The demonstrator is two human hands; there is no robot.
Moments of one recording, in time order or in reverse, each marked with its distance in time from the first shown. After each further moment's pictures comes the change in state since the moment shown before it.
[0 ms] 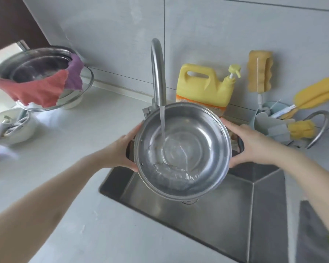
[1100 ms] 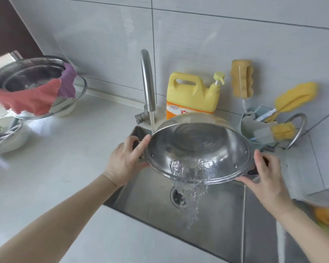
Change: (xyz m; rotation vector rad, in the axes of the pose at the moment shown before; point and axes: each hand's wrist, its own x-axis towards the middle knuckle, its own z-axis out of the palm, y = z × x) left_hand 0.002 0.038 0.050 0.530 0.804 0.504; right_hand -0.078 0.055 0.078 -0.268 0.940 -0.241
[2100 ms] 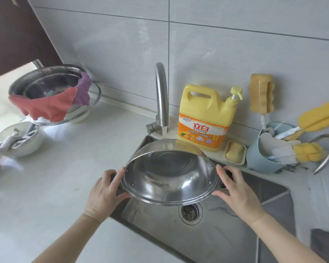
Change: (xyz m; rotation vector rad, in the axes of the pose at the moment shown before) left_hand -0.093 -0.042 -0.006 0.032 -0.224 -0.376; right_hand 0.029 -0.033 0.077 0.182 -0.351 -0.119
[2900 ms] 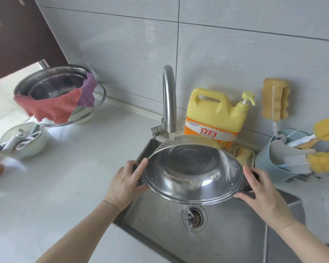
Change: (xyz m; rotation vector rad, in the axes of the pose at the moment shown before) left_hand 0.051 0.018 0.018 -0.017 0.099 0.171; right_hand 0.003 0.035 -0.023 -0.025 0.035 0.048
